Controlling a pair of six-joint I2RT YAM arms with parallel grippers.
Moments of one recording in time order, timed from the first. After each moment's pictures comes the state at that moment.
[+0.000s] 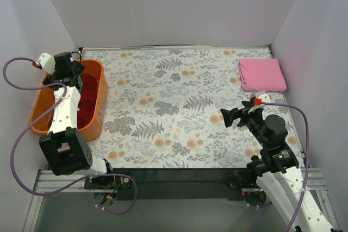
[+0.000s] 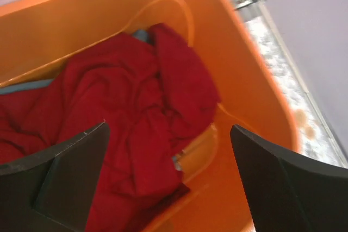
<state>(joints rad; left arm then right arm) 0.26 1.42 1.23 -0.34 -0.49 -0.65 0.36 0.36 0.47 -0.21 -0.10 0.10</state>
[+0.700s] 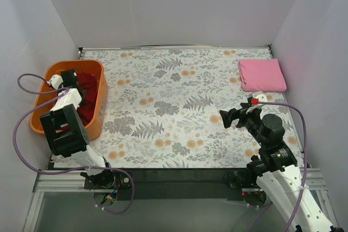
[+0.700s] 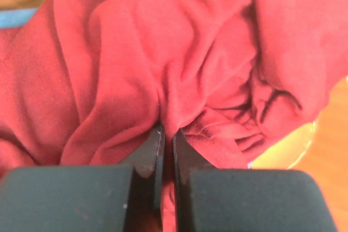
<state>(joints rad) 0.37 1.66 1.06 -0.27 -0.33 -0.71 0.37 0.38 0.45 -0.22 -0.10 0.10</state>
